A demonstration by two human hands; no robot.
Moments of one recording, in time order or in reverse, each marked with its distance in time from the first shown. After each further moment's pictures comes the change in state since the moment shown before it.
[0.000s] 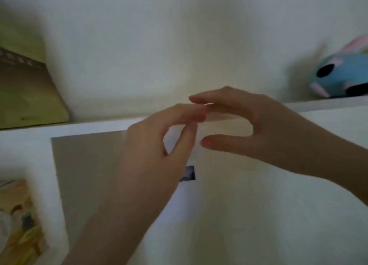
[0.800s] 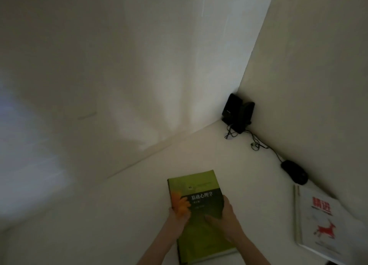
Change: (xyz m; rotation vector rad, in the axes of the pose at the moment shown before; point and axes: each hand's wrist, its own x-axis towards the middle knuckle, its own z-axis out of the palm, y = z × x) left_hand -0.404 -0.019 0.394 -0.549 -1.109 -1.498; right_hand -0.578 0.167 0.157 0.292 -0.036 1.937
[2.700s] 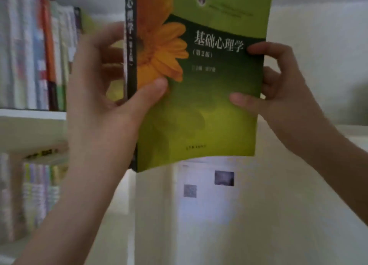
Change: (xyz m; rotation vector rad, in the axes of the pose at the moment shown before) left_hand -0.527 0.207 -0.309 0.297 1.570 1.729; right_hand -0.426 -0.520 0.017 0.417 -0.468 -1.940
